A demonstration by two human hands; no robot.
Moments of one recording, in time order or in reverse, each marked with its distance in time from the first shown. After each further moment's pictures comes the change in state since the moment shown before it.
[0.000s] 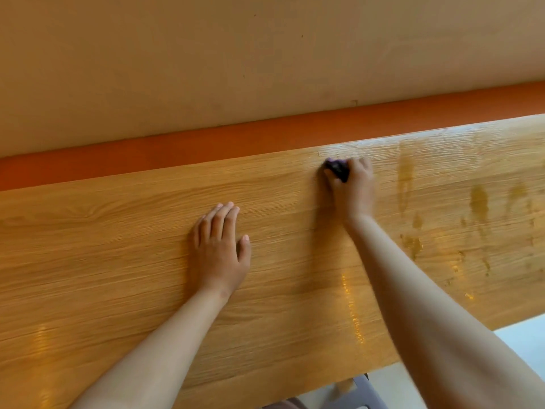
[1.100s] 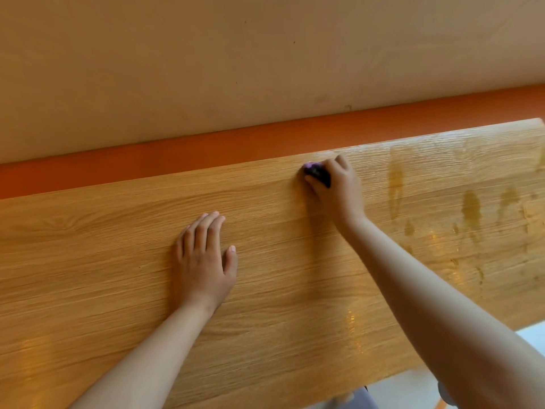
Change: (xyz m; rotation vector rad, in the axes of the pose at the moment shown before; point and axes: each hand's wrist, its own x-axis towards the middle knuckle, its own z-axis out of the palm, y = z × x) left_hand 0.000 0.001 0.000 0.025 -0.014 -0.009; right_hand 0.012 0.007 -0.002 -0.020 -0.079 -0.316
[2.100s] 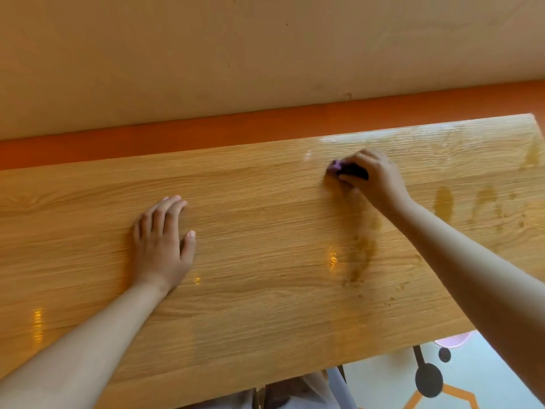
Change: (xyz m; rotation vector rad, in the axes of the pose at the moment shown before) left_hand -0.002 0.009 -0.003 0.024 -0.011 -0.014; right_hand 0.020 0.112 -0.089 -0.120 -0.213 -0.277
